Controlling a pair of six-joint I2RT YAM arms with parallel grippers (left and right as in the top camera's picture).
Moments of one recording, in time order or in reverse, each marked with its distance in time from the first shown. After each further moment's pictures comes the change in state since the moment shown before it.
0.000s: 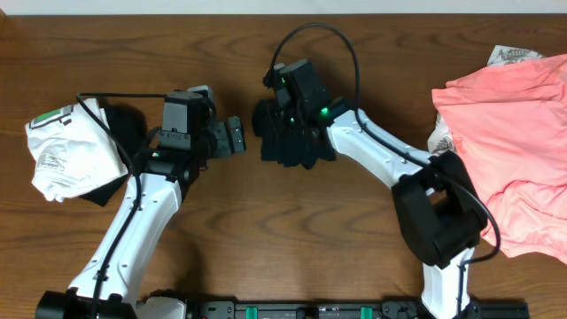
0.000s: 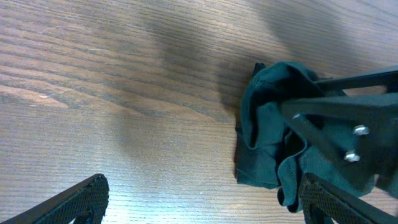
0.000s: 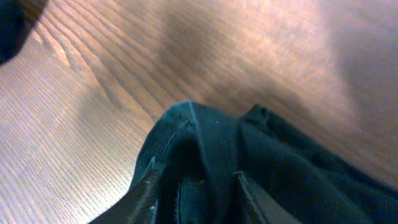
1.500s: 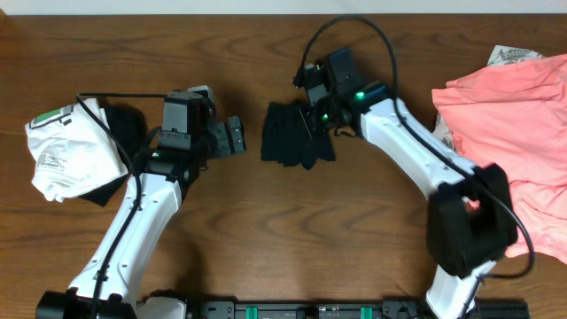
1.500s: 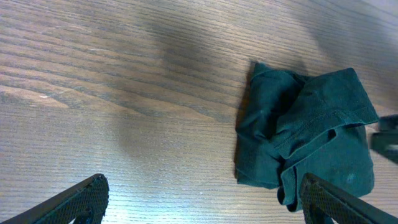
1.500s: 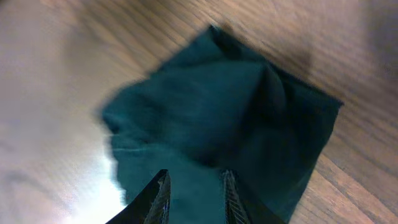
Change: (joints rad) left arm 0.000 0.000 0.000 0.000 0.000 0.000; right arm -0.119 -0.117 0.000 -0.321 -0.064 -0.117
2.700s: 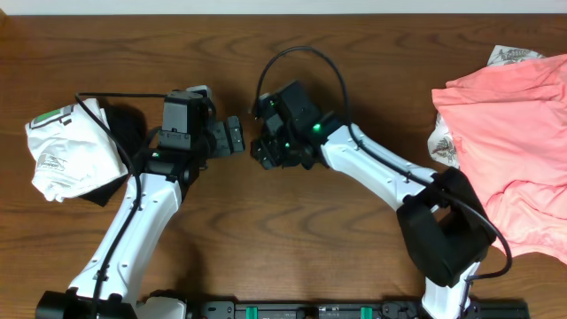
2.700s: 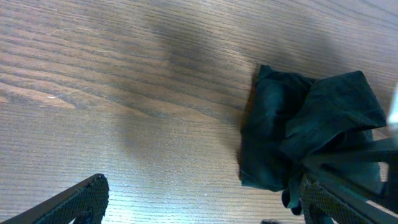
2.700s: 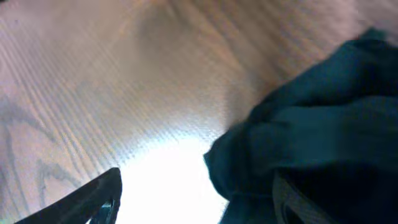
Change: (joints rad) left arm 0.000 0.000 0.000 0.000 -0.019 0.000; right arm 0.208 0.020 -0.073 0.153 0.009 0.037
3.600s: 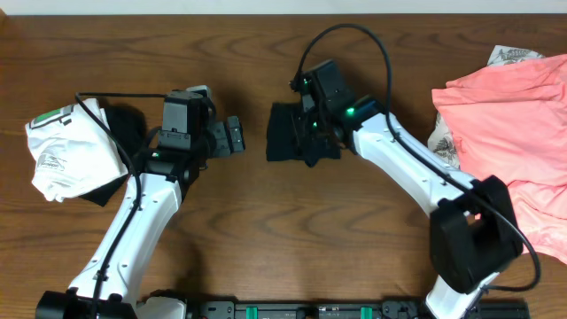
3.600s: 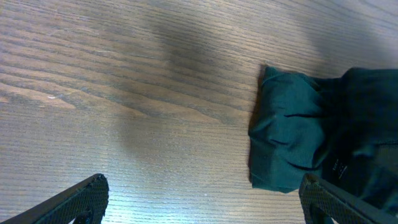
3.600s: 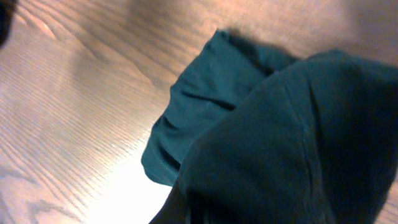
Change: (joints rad) left arm 0.000 0.000 0.000 0.001 -0.003 0.000; right arm -0.129 -0.085 -0.004 -0.083 0.085 0.192
